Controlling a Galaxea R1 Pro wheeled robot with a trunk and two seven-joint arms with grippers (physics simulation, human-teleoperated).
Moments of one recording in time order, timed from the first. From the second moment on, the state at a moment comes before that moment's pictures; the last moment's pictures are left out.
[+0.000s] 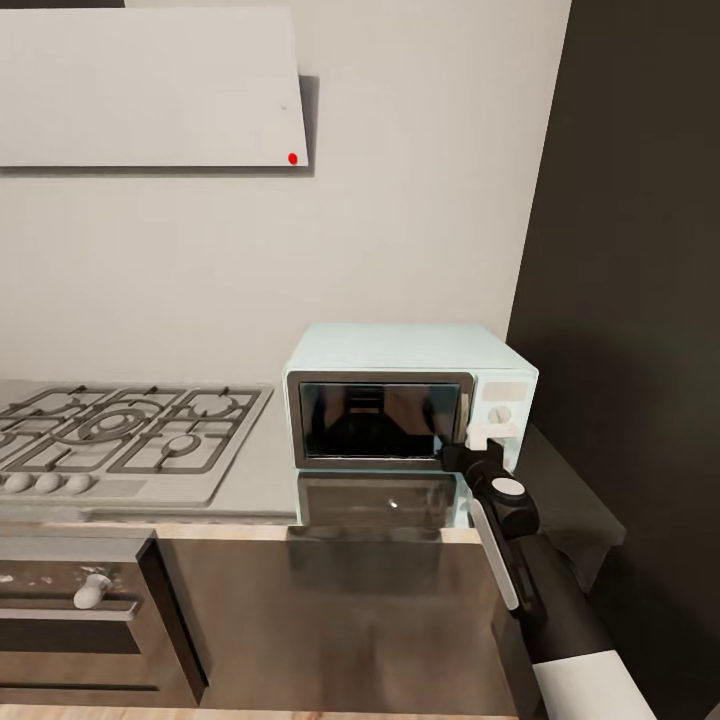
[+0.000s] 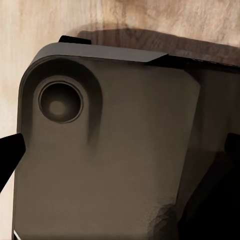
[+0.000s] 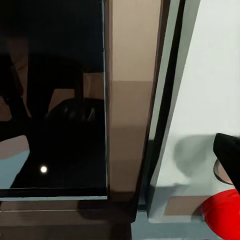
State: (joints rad) left arm 0.00 -0.06 0.01 -0.08 0.15 -0.07 0.00; right arm -0.54 0.07 0.11 -1.40 0.00 0.55 -0.18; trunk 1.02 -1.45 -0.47
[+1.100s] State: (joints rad) left arm 0.00 -0.06 0.01 -0.08 0.15 -0.07 0.00; right arm -0.56 0.08 0.19 -1.38 0.03 0.57 -0.27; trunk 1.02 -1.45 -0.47
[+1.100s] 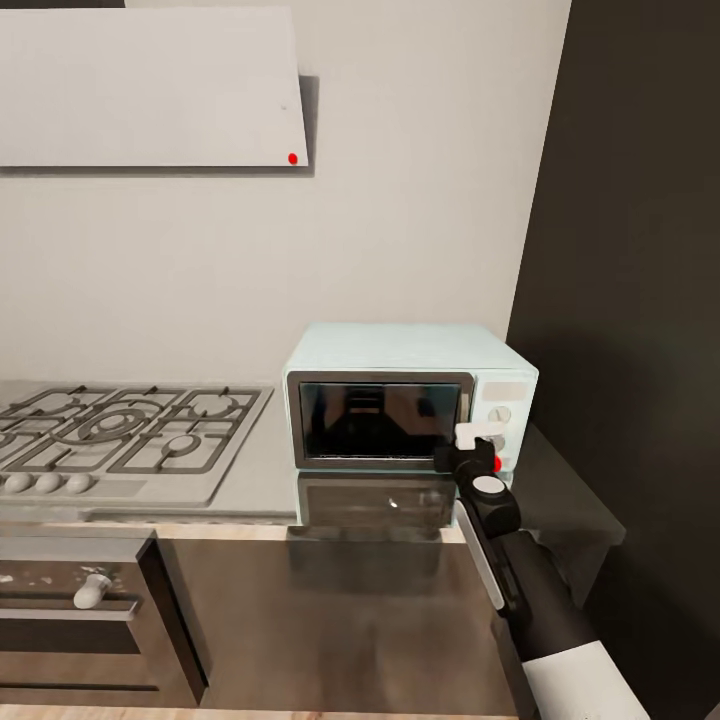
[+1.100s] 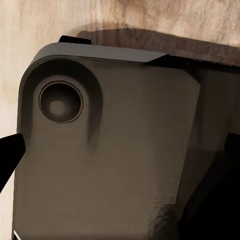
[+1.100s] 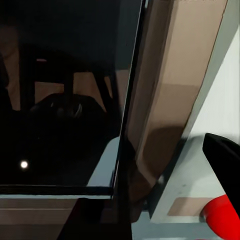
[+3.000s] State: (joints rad) left arm 0.00 -0.07 0.01 -0.08 0.15 -0.07 0.00; right arm -0.59 0.08 0.19 -1.37 0.03 0.57 -0.27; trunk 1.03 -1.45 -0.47
